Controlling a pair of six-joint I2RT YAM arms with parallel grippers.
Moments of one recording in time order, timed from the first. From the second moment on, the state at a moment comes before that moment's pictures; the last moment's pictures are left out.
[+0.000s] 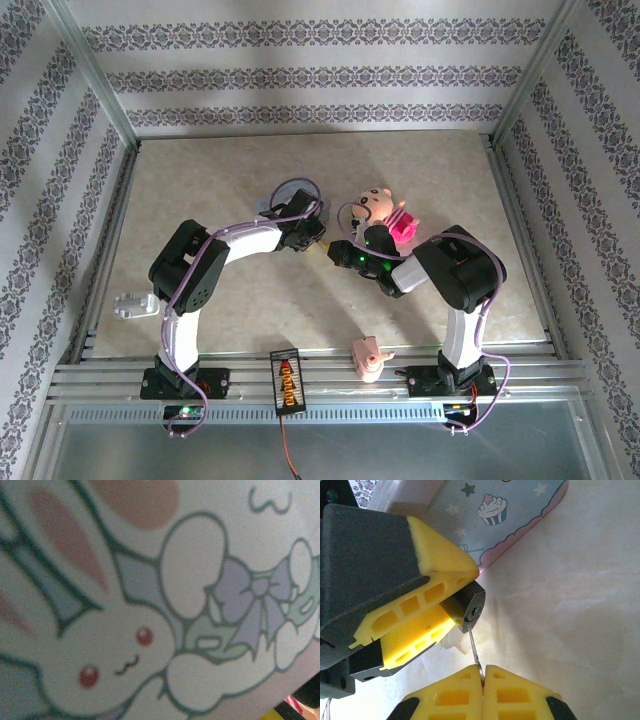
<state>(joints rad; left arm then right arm) -0.60 1.98 1.26 -0.23 -0.02 -1.29 0.51 1.91 0.59 0.86 -0.39 0.81</state>
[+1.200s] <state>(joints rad) -0.55 1.96 1.24 -0.20 0.13 -1.32 0.49 1.95 0.56 1.08 -0.39 0.82</state>
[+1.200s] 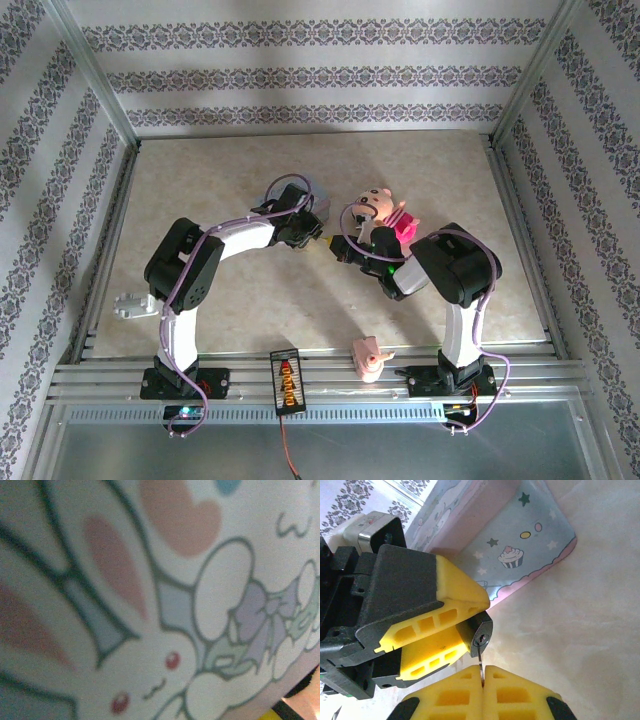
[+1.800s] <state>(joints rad) -0.54 1.94 1.21 -0.13 0.15 -1.44 0.51 1.99 0.51 1.23 -0.27 1.01</state>
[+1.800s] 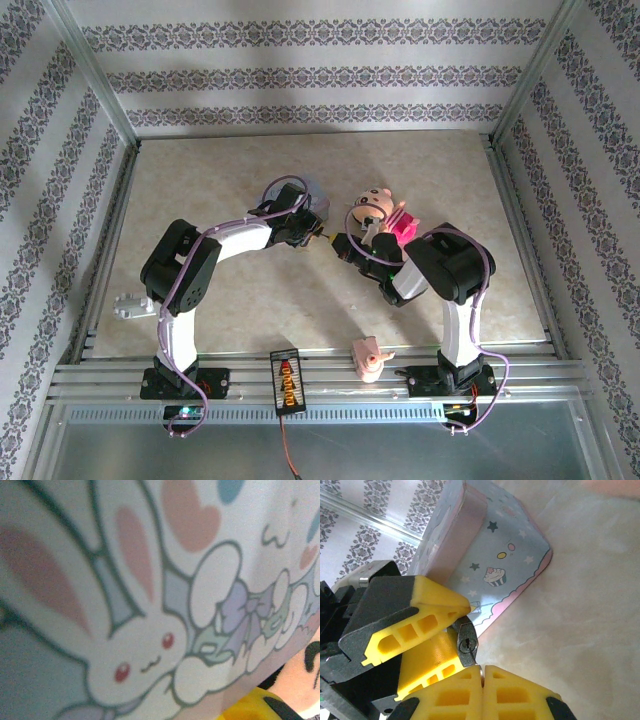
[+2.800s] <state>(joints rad) -0.54 1.92 1.18 -0.02 0.19 -1.56 0.51 1.91 0.48 1.25 -0.16 1.02</state>
